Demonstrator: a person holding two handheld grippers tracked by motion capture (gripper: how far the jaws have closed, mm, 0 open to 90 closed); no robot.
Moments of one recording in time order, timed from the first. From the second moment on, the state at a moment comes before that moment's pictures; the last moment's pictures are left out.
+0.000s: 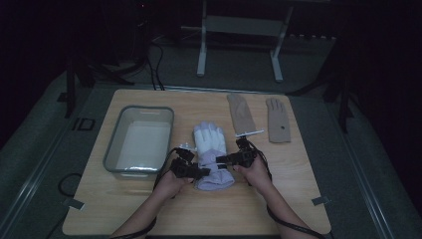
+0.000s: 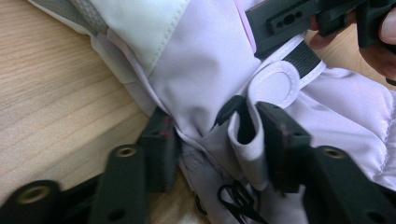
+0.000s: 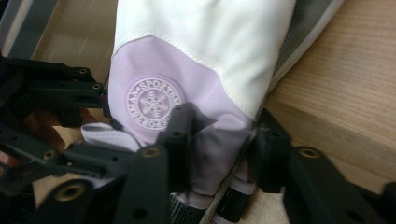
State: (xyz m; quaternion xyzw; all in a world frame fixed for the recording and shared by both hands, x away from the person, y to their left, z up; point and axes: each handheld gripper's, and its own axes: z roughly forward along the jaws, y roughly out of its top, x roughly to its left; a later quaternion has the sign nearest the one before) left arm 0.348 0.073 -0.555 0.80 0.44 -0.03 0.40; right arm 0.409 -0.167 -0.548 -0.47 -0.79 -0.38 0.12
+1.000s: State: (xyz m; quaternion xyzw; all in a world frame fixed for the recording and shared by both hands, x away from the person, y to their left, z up) left arm 0.344 0.087 -0.475 0.81 0.39 0.05 0.43; right arm 0.389 -0.152 -0.467 -0.46 -0.78 -0.43 0.02
